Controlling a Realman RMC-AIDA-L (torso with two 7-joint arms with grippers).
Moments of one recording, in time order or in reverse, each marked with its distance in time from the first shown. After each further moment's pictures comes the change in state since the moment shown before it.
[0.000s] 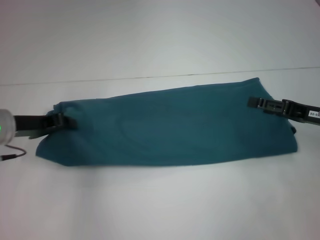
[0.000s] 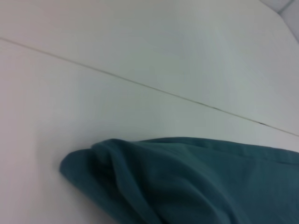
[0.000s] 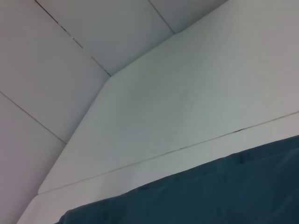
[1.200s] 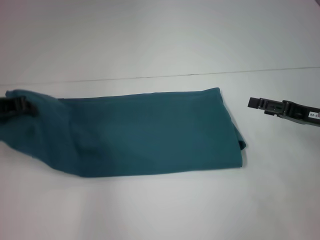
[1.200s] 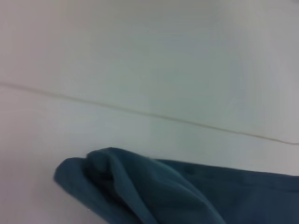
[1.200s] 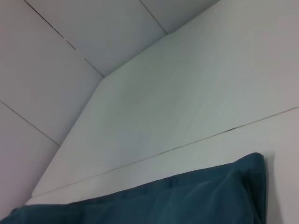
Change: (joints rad) left arm 0.041 -0.065 -0.052 0.430 0.315 0.162 -0.211; right arm 0.002 -0.002 0.000 0.018 0.001 0.020 -0.001
